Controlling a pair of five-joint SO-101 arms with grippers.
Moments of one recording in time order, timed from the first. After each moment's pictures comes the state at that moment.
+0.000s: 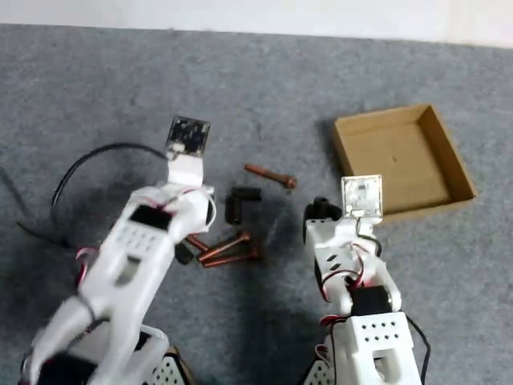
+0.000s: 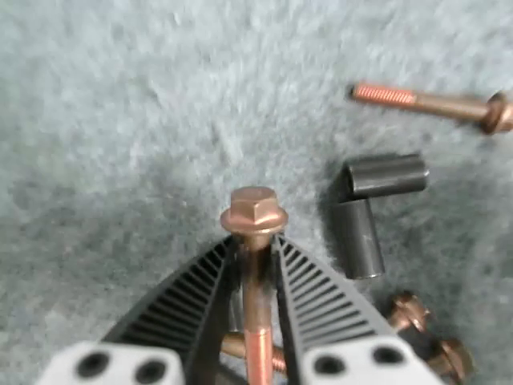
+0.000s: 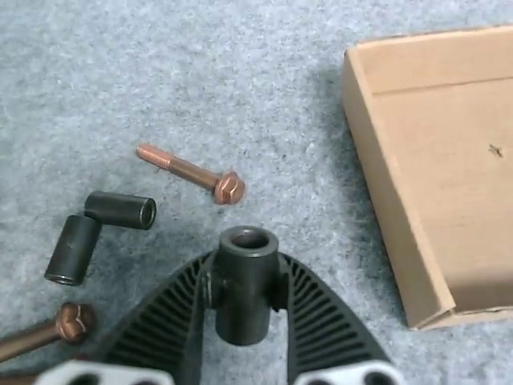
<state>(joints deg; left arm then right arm) 9.1 -32.9 57.0 34.5 9.3 -10.4 -72.6 84.7 27.3 -0.5</state>
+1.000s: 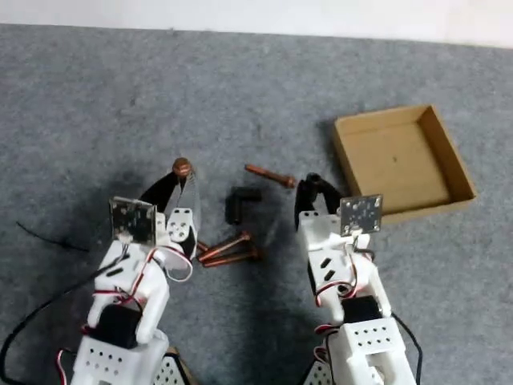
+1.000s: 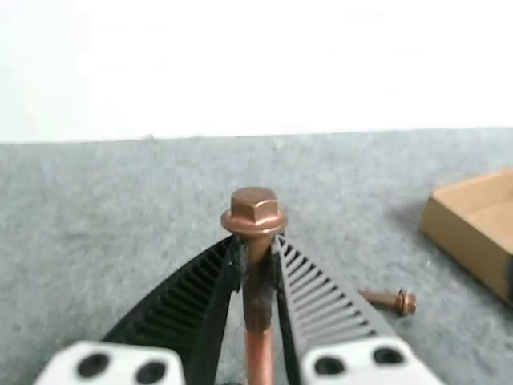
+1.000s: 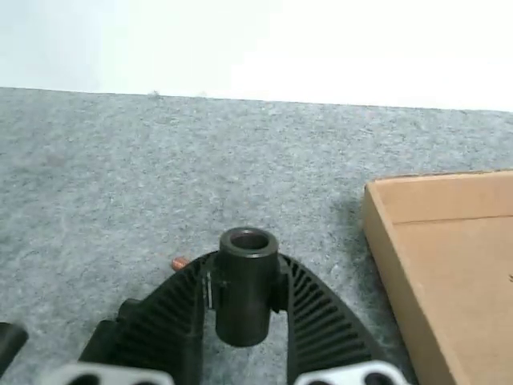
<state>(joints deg) 9.1 -101.7 90.8 26.3 9.3 -13.1 -73.2 95.7 -1.8 -0.5</state>
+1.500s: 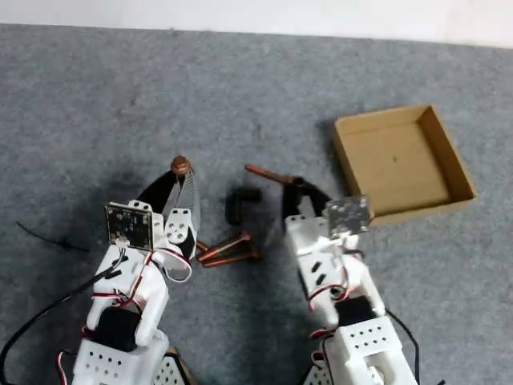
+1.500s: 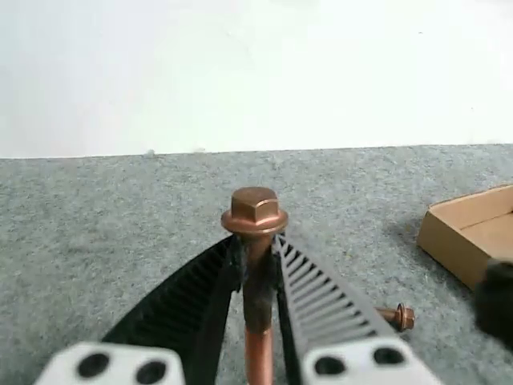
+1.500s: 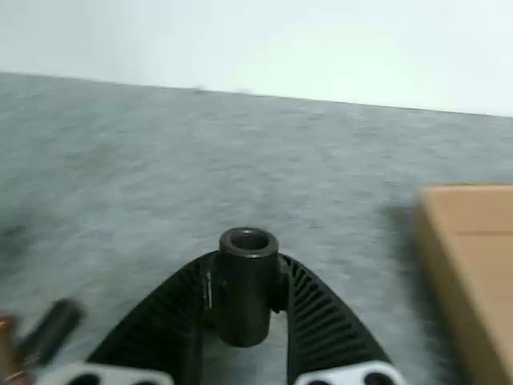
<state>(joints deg) 9.1 -103.2 91.0 25.6 9.3 -20.7 -73.2 95.7 -1.8 -0.5</state>
